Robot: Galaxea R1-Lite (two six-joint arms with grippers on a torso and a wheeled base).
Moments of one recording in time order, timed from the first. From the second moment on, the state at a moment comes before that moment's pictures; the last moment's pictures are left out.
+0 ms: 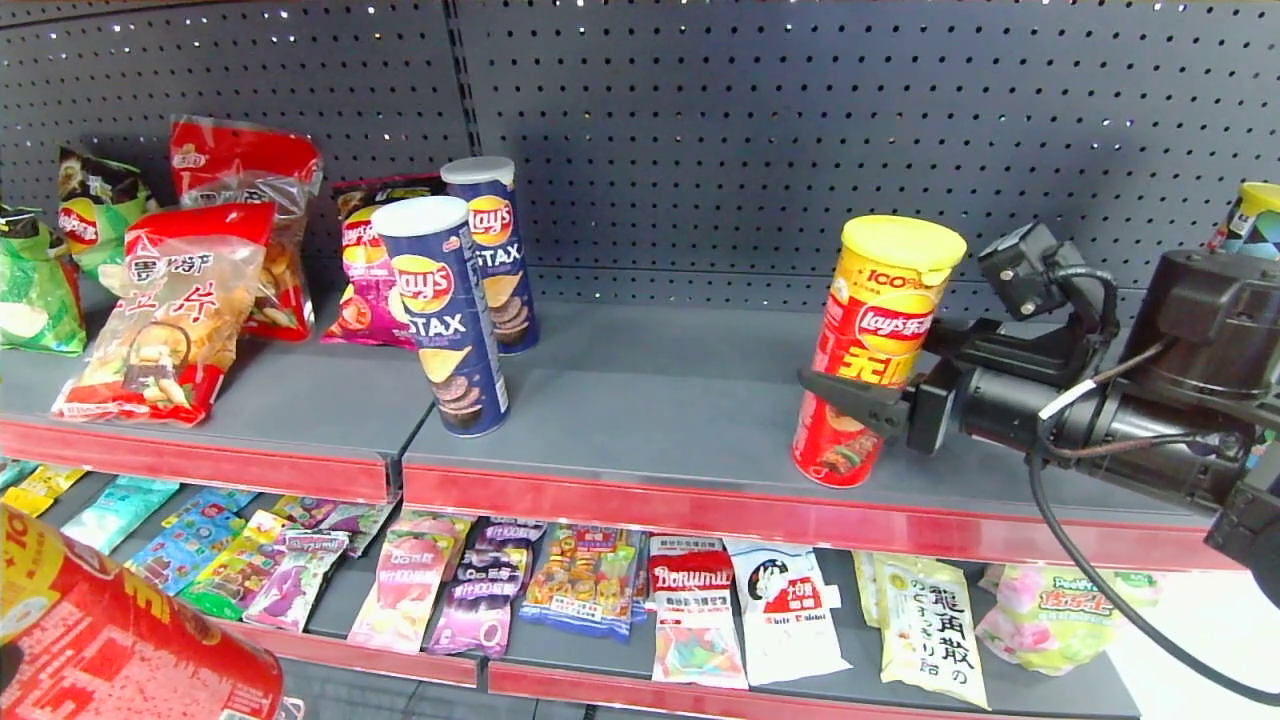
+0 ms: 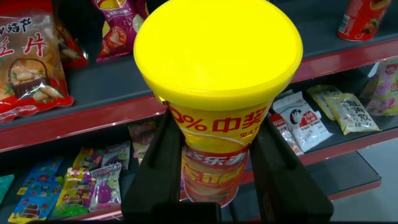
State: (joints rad) left arm 0.02 0.44 -0.45 0.06 -0.36 0.14; right arm 0.38 1.59 -0.67 -0.84 0.34 -0.13
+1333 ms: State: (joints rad) left arm 0.02 0.47 -0.45 0.06 -0.38 0.20; right arm -0.02 0.40 -0.23 0.09 0.21 -0.13
